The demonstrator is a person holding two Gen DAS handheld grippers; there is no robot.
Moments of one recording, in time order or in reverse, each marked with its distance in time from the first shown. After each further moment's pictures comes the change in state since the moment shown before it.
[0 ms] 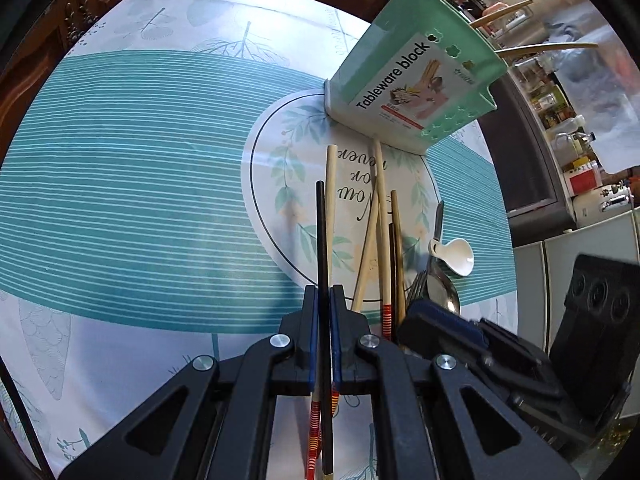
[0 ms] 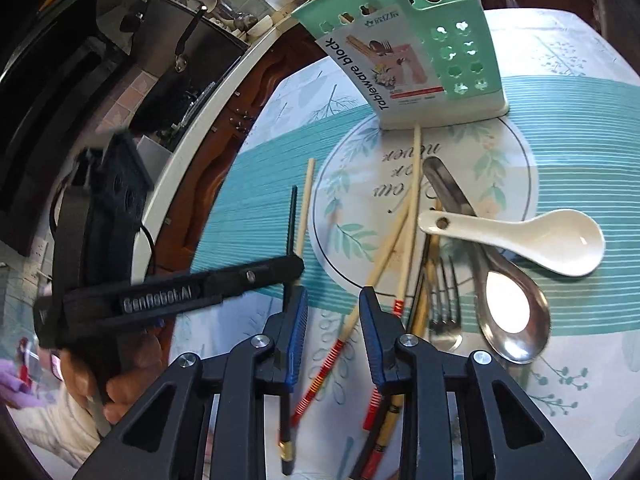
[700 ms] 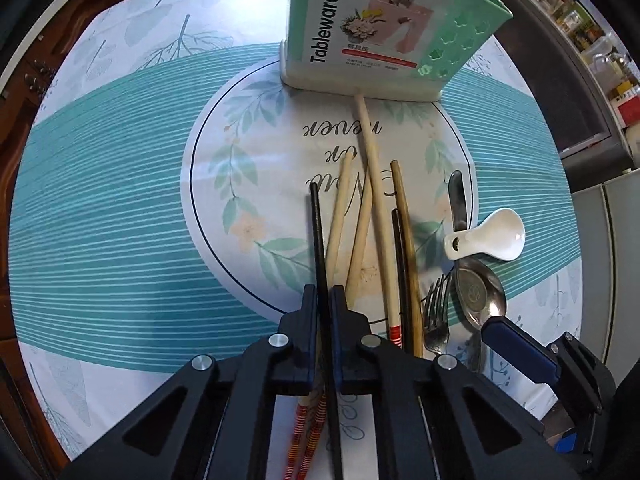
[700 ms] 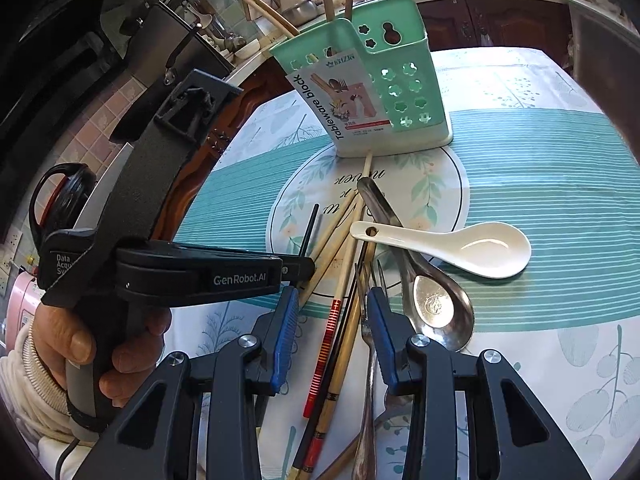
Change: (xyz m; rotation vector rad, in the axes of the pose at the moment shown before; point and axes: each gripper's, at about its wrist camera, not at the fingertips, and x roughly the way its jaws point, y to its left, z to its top) left arm 0.072 -0.071 0.021 0.142 0.145 0.245; right arm -0.040 -0.012 -0.028 -0.087 -0.113 -0.155
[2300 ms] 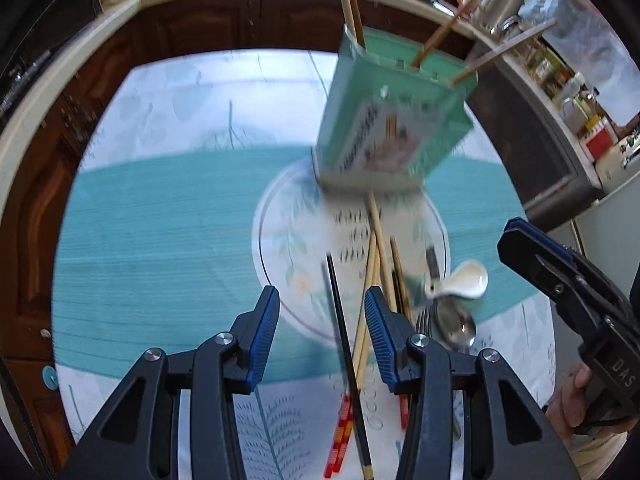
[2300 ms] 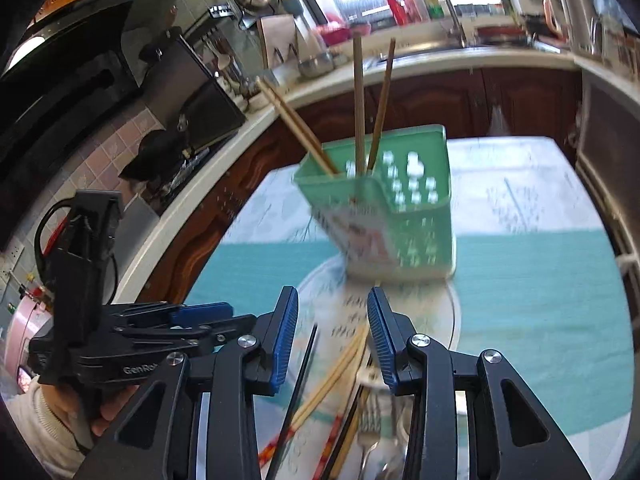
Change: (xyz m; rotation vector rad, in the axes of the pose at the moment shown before) left arm -0.093 0.062 -0.026 0.025 -0.216 -0.053; right arm -0.028 0.016 0.071 -0.075 -0.142 -0.019
